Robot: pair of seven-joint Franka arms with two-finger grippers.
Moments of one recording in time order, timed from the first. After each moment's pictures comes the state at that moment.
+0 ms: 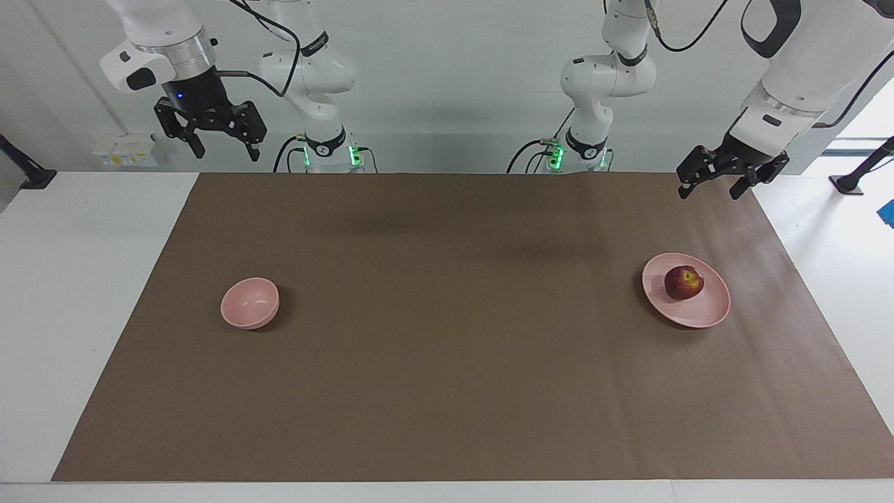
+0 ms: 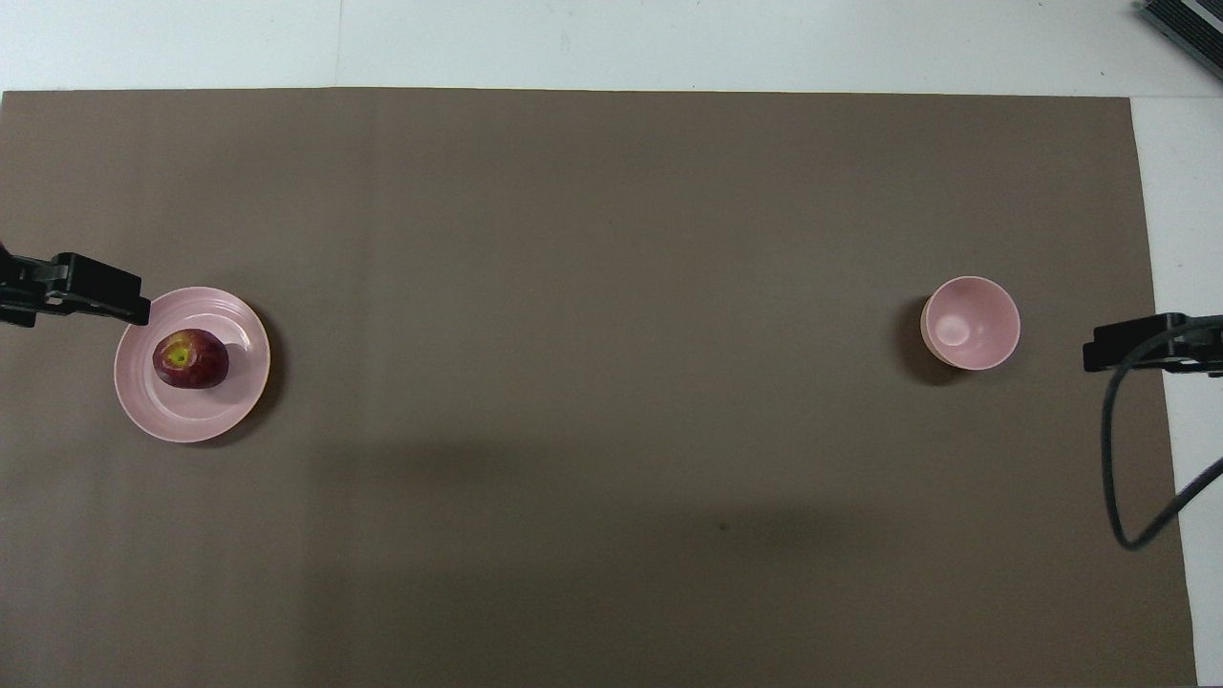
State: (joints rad) left arm 0.00 0.04 -0.06 -1.50 -0.03 1.49 0.00; right arm -0.02 -0.11 0.02 -1.60 -0.02 1.49 0.06
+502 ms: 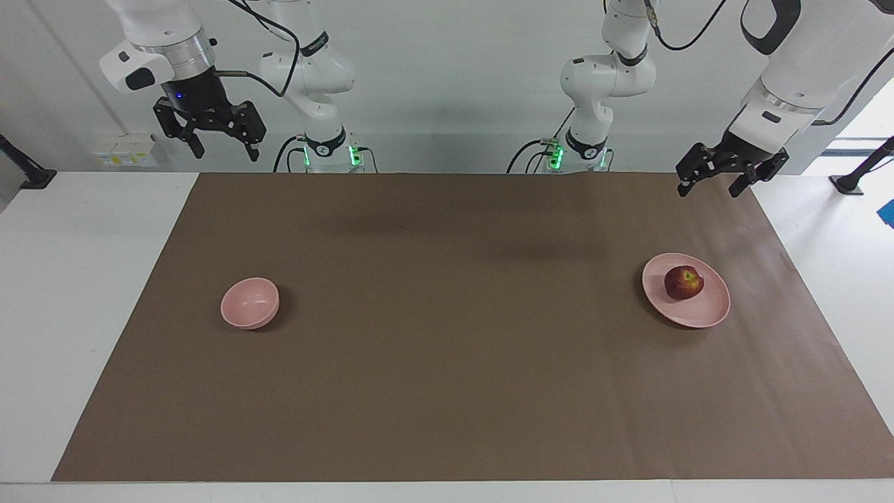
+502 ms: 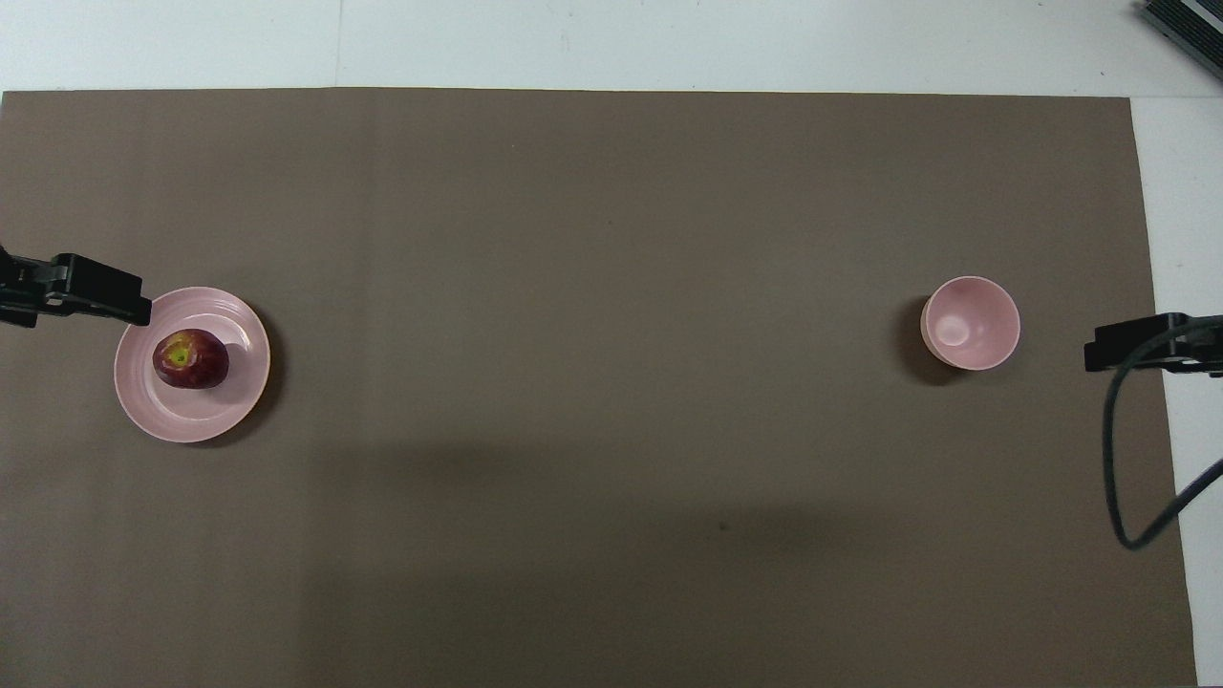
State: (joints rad) left arm 0.00 0.04 -0.06 -1.50 -0.03 1.49 0.00; right arm -0.02 -0.11 0.02 -1.60 -0.02 1.49 0.06
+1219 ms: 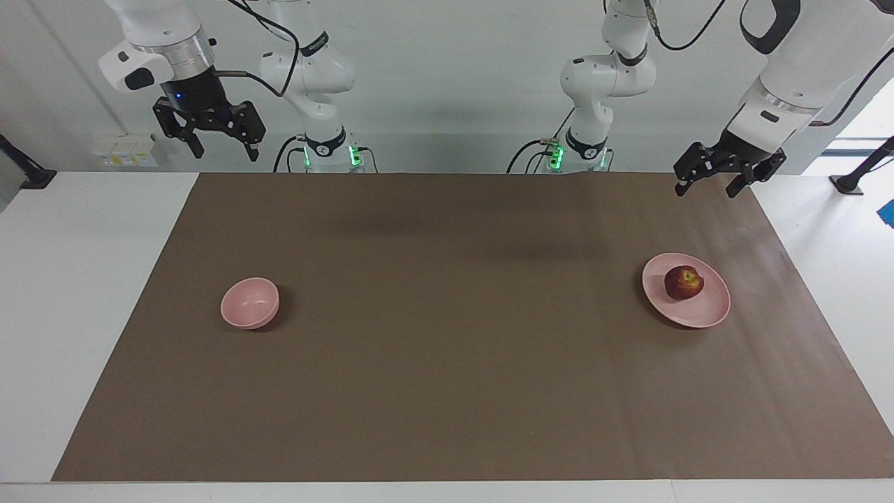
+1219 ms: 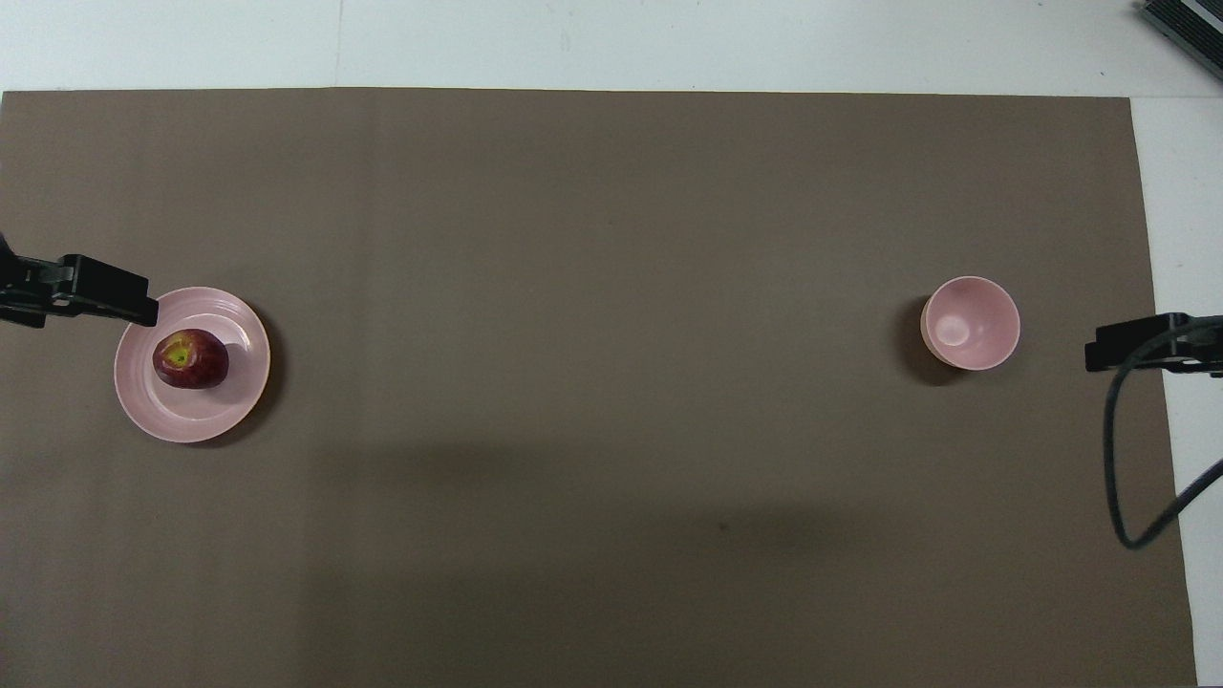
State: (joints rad) left arm 0.00 0.03 -0.06 -1.50 -0.05 1.49 0.00; right arm -0.02 -0.11 0.02 -1.60 -0.02 1.49 0.06
